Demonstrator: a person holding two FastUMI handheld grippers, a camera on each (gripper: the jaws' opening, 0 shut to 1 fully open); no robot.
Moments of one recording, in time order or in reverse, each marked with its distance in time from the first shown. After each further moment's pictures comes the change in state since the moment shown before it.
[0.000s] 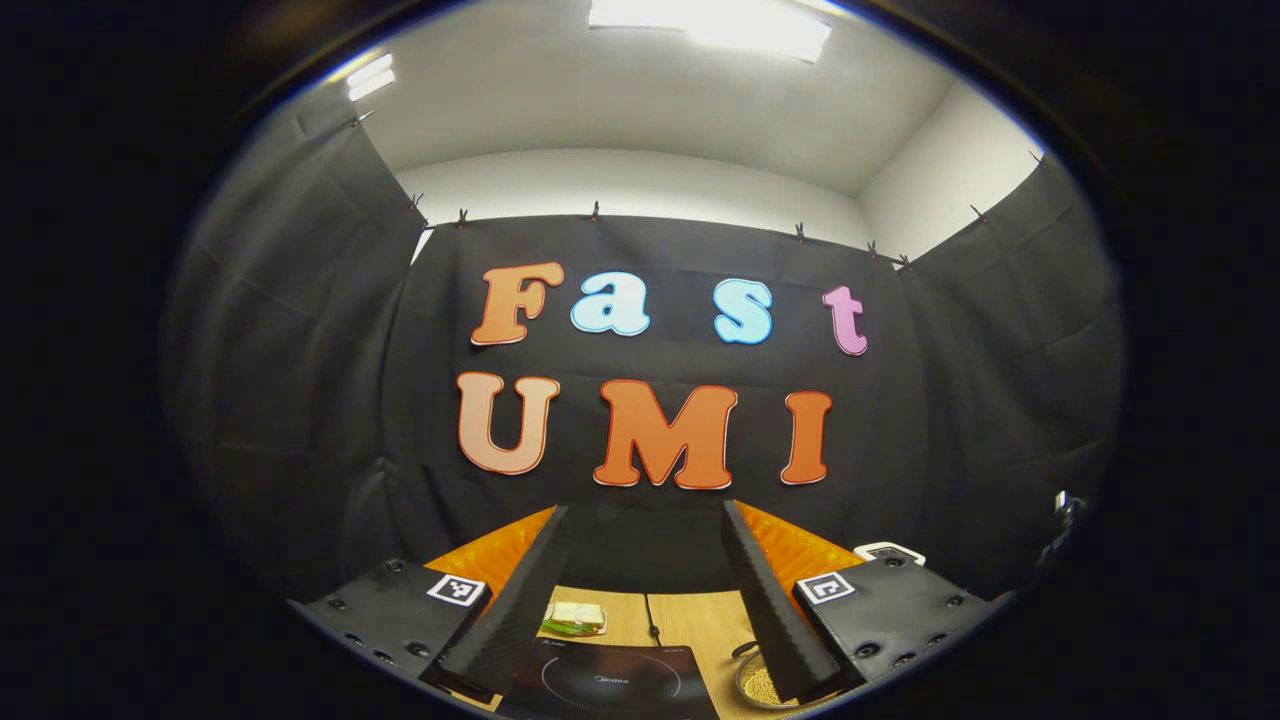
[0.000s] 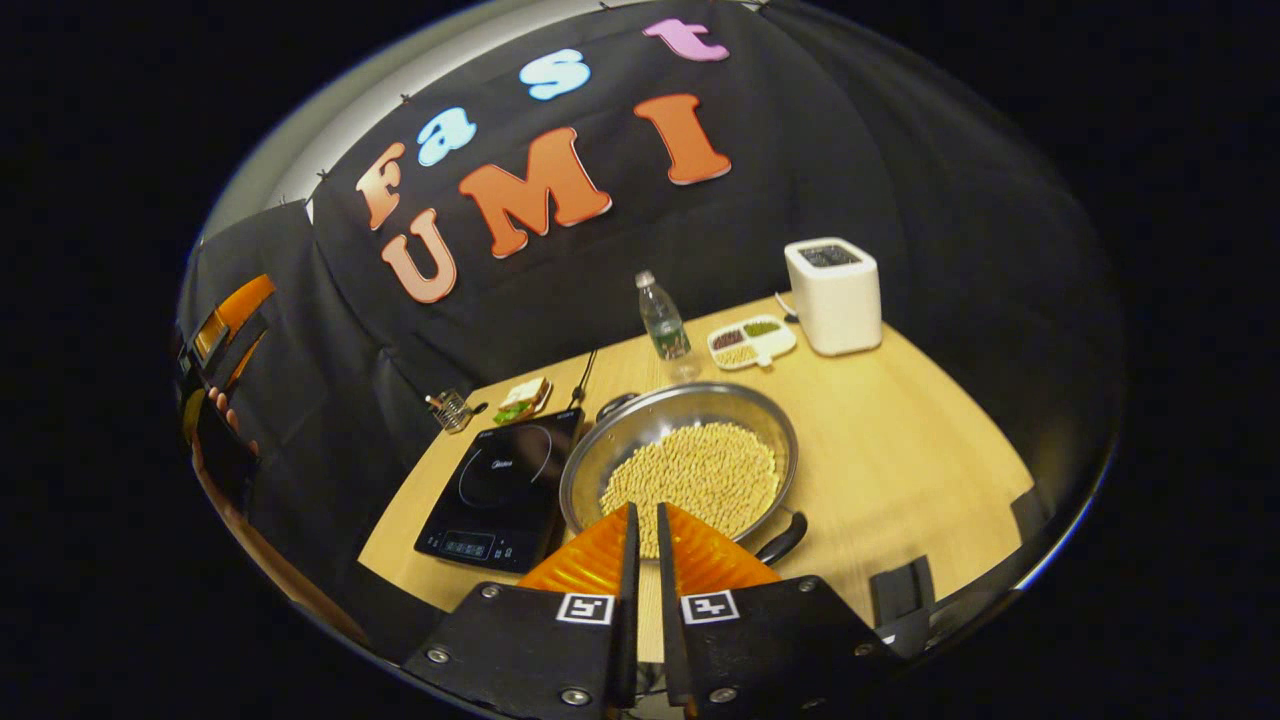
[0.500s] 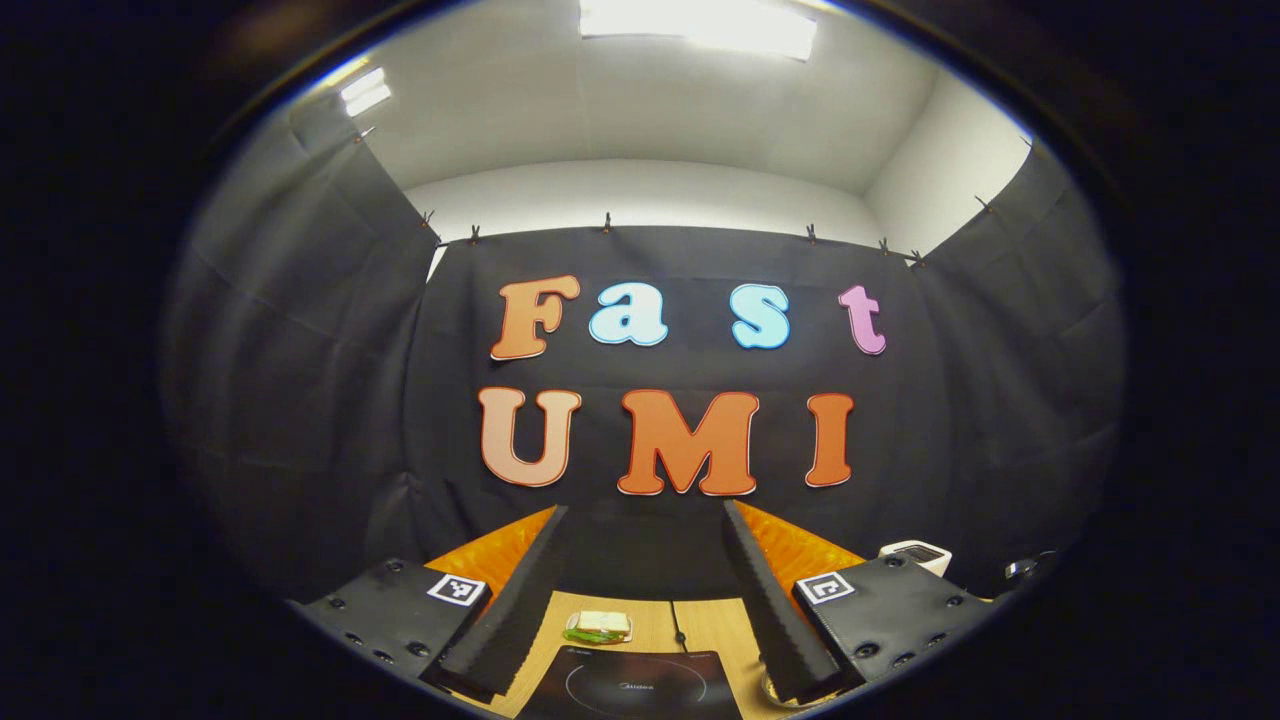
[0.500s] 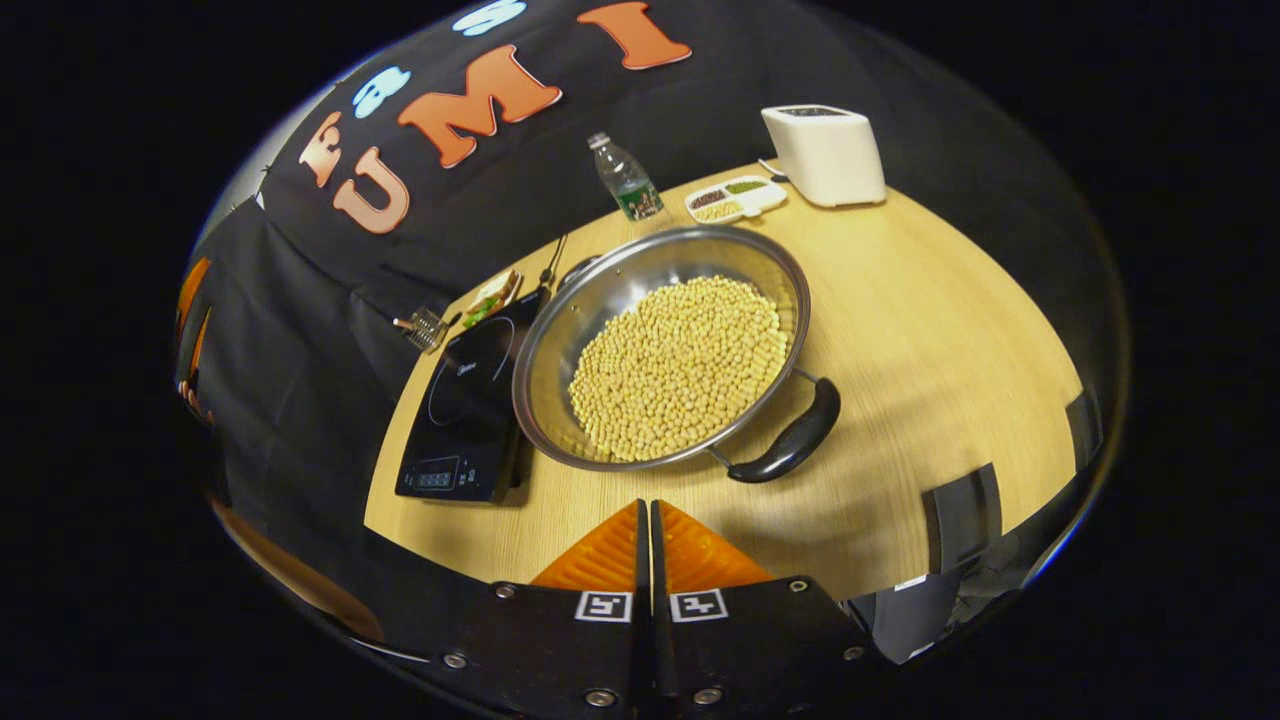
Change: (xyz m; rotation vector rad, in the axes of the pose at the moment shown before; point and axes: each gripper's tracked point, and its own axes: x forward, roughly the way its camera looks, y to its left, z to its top) left arm -0.003 0.013 0.011 0.051 -0.055 0.054; right arm 0.040 -0.022 -0.085 0.075 0.322 -0.027
